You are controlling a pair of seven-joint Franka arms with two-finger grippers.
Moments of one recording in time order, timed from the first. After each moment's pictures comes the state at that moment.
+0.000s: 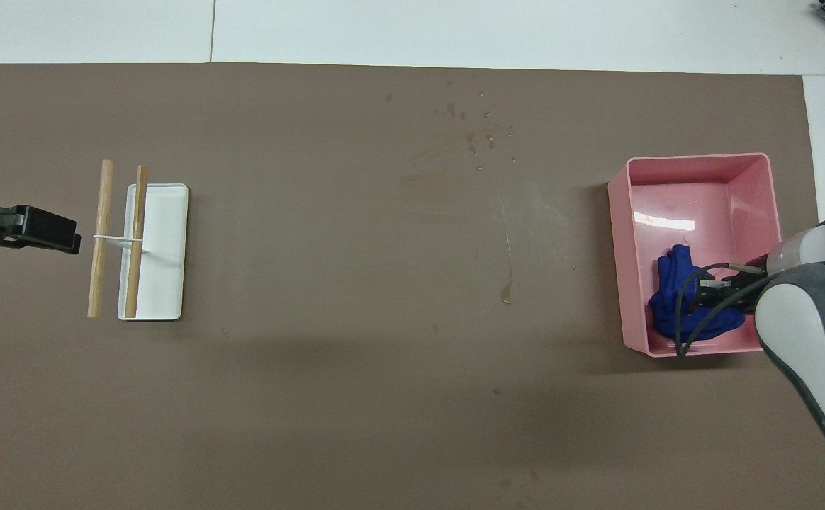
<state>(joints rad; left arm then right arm) -0.03 -0.04 -0.06 -1.58 -0.01 1.52 0.02 -0.28 -0.04 0.15 -2.15 0.10 1.93 0.06</state>
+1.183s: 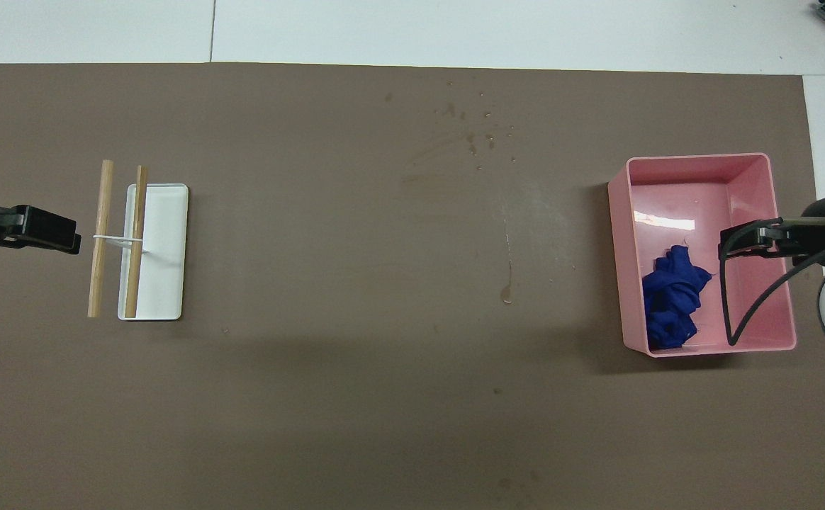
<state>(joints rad) -0.03 -0.04 -0.06 -1.58 -0.01 1.52 0.02 -0.18 -0.06 0.16 -1.79 -0.02 1.71 0.07</state>
